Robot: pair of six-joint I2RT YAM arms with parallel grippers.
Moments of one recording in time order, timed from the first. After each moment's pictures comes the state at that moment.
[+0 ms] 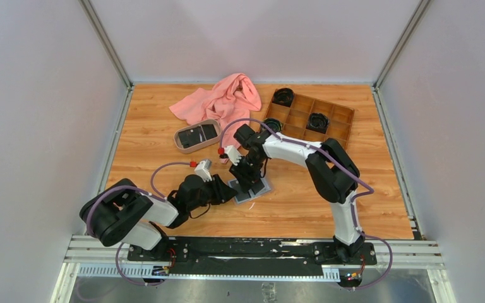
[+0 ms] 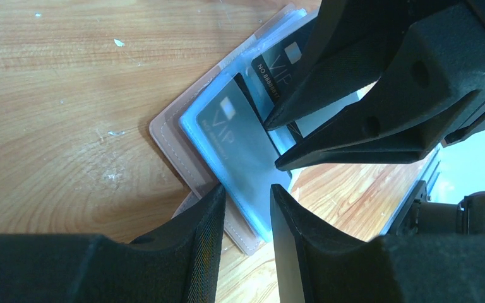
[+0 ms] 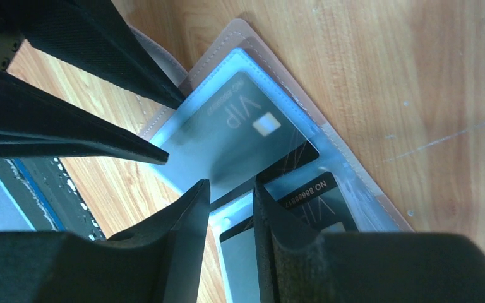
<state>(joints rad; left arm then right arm) -0.70 1.43 0.11 0.90 0.12 -0.87 0.79 2.03 1.45 -0.76 -0.51 -0.32</state>
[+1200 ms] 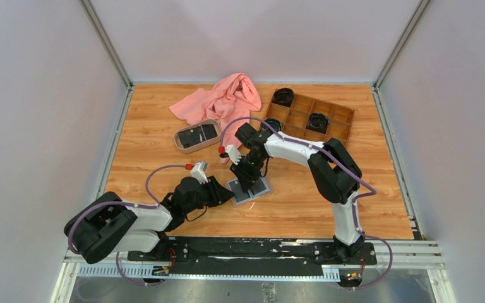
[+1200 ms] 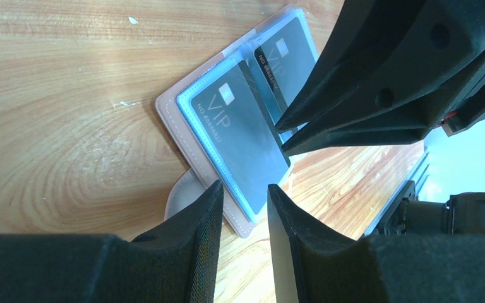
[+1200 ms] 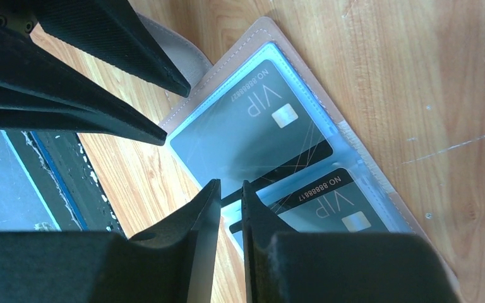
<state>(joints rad) -0.70 1.26 0.08 0.77 0.10 -0.91 0.78 2.01 1.45 -0.77 -0.59 -0.34</state>
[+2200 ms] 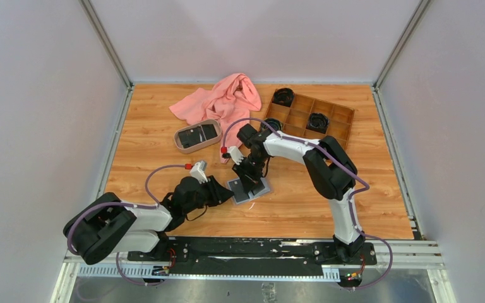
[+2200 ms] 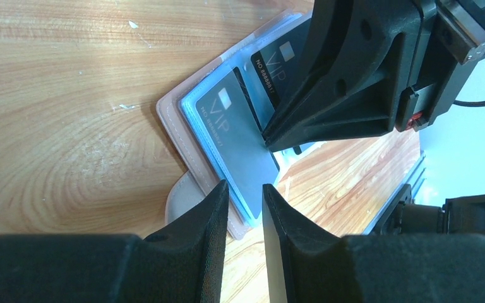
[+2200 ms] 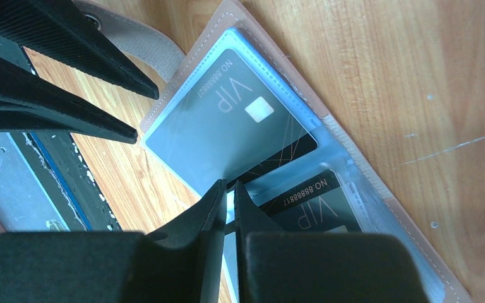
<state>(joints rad) -0.70 1.25 0.08 0.76 0.09 -0.92 0.76 2.07 1.46 -0.79 -0.61 -0.32</state>
